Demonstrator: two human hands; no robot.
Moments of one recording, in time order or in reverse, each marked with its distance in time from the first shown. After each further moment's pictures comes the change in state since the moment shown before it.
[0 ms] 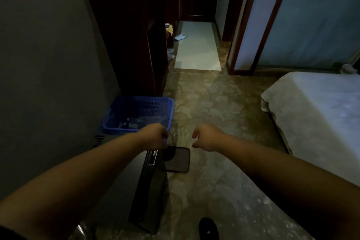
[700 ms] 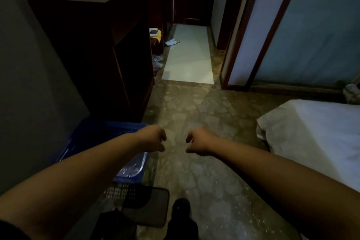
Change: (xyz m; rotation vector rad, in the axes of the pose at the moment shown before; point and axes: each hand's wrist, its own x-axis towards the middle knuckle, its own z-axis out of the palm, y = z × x) left_hand 0.347 0.070 -0.108 -0.030 -0.048 -0.006; right_hand 0.273 0.144 -0.179 -0.030 -0.048 0.028
